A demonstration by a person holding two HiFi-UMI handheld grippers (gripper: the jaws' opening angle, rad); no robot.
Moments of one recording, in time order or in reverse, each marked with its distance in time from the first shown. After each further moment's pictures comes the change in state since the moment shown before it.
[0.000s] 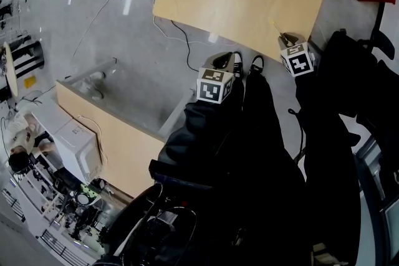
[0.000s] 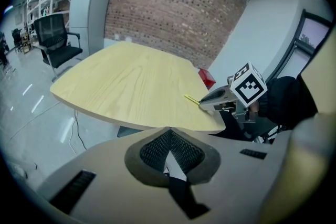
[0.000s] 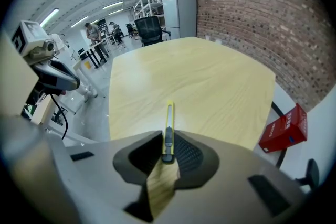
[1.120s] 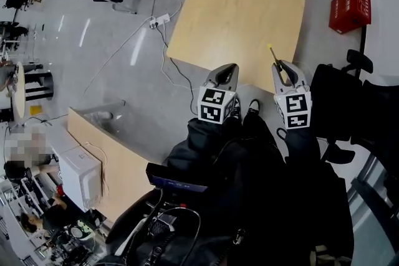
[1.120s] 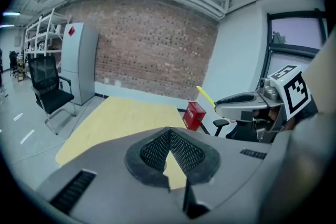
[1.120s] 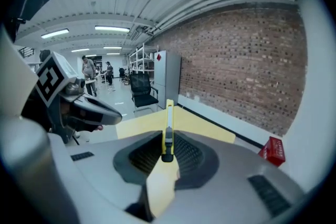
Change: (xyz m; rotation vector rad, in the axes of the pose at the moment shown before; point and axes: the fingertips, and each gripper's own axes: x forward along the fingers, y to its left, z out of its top) left arm -0.097 -0.070 0.156 0.181 -0.386 -0.028; right arm -0.235 0.029 0.127 0.027 -0.554 -0.223
